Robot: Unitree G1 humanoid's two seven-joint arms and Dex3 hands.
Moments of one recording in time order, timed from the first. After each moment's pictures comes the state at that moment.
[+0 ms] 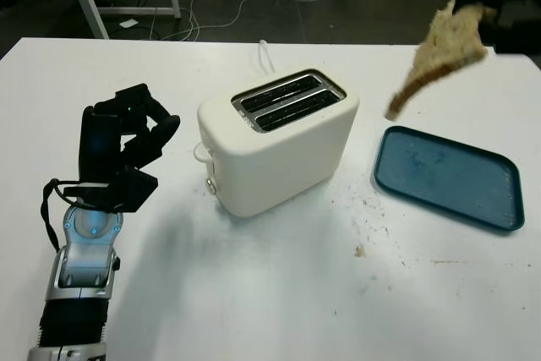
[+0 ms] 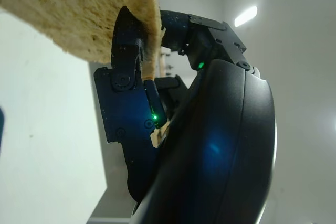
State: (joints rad) left arm -0.20 0.29 0.14 0.03 0.22 -0.35 0.08; right arm -0.88 -0.93 0.01 0.26 0.01 -0.13 0.57
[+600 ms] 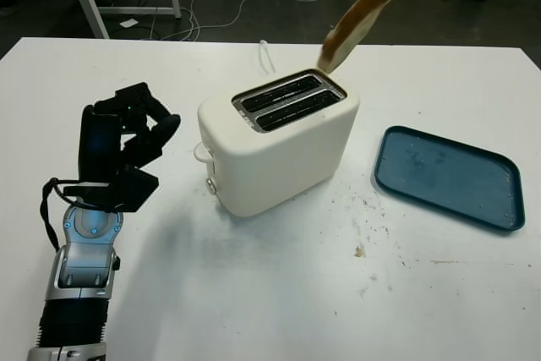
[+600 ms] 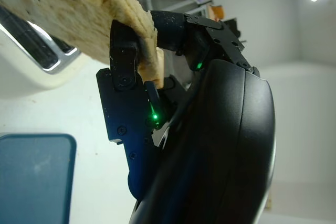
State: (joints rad) left arm -0.20 0.29 0.14 0.02 0.24 -0.34 0.09; right arm -1.07 -0.78 0.14 -0.02 -0.02 0.58 0.71
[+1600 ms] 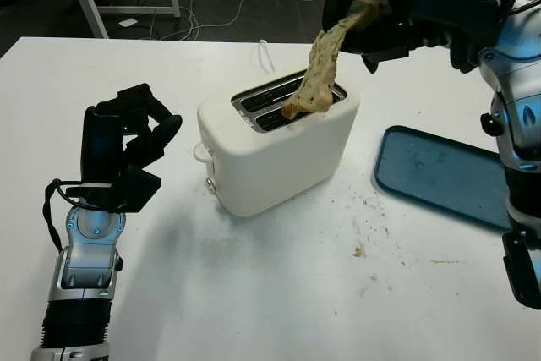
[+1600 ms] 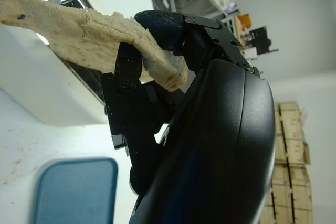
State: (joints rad) left arm -0.20 0.28 0.14 0.02 0.24 -0.33 0.09; right arm -0.92 -0.60 0.16 -0.19 -0.05 0.74 0.66
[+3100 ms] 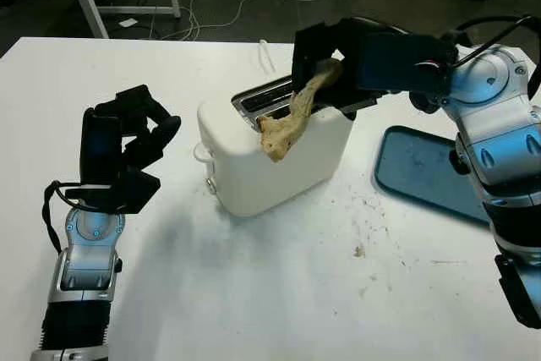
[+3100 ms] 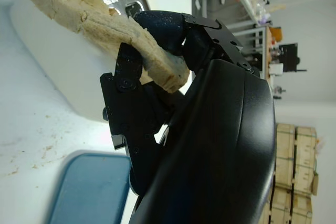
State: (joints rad) left arm -0.19 0.28 0.14 0.02 0.24 -0.34 0.09; right arm -0.84 -0.61 0.30 -0.33 -0.10 0.79 0.72
